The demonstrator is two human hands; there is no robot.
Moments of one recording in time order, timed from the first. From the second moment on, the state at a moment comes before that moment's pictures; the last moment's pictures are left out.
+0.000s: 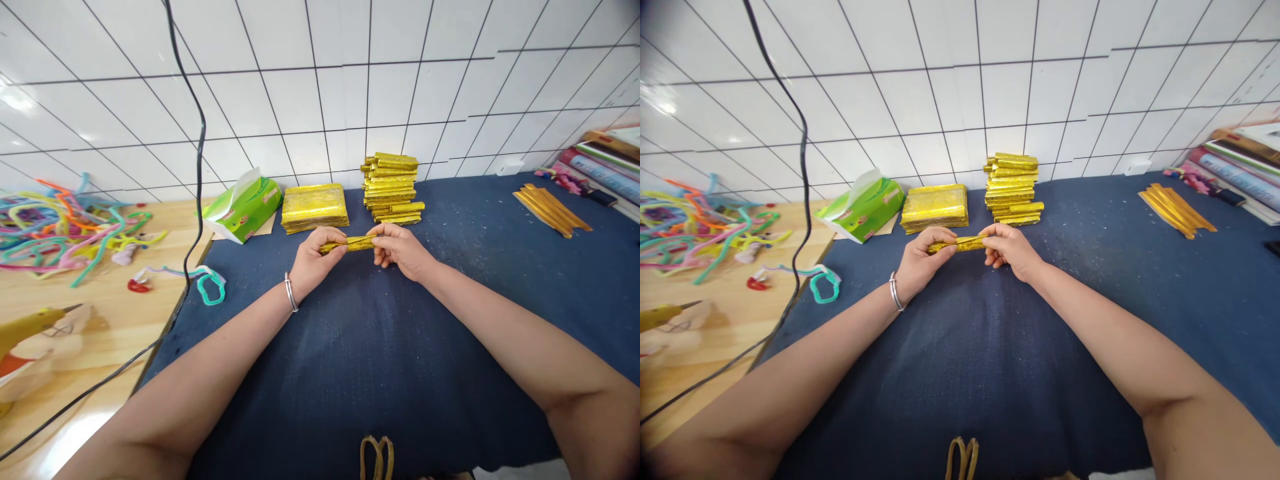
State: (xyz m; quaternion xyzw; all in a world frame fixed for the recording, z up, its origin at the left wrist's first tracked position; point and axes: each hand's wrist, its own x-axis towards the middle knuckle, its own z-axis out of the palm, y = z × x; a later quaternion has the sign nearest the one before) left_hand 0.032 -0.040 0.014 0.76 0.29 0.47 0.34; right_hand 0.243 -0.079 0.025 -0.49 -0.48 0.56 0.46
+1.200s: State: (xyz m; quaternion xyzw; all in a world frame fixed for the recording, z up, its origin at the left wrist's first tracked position) left_hand 0.035 -0.051 0.021 0.61 0.25 0.32 0.68; right_hand 0.225 -0.090 0.023 -0.48 -0.55 0.45 0.52
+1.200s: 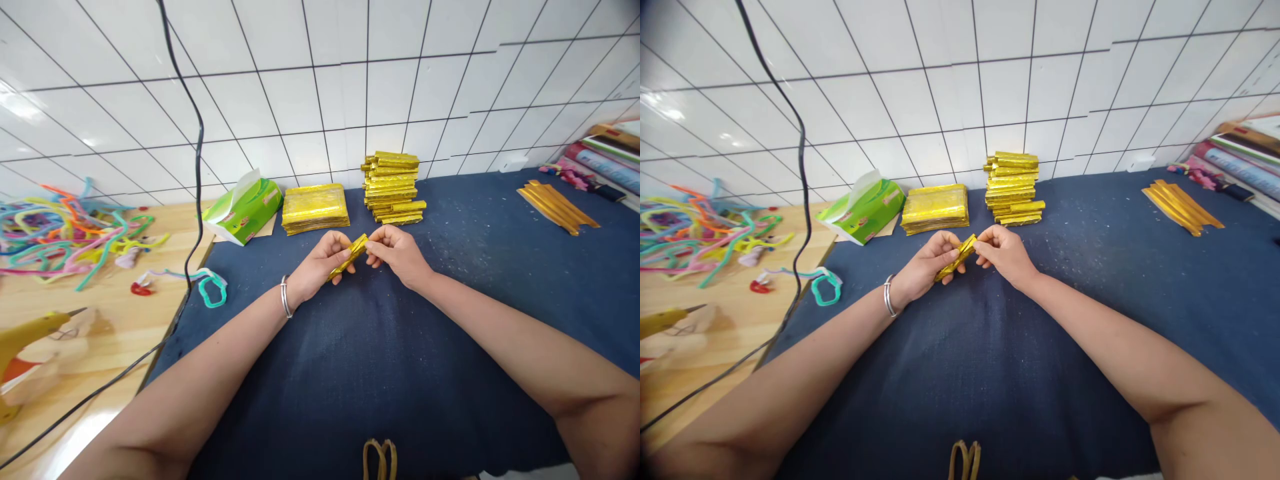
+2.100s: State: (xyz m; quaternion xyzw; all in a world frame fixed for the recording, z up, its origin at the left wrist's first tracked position) left_hand 0.035 -0.047 0.005 0.84 0.29 0.33 0.32; right_hand 0.227 -0.087 0.019 -0.49 -0.50 0.47 0.54
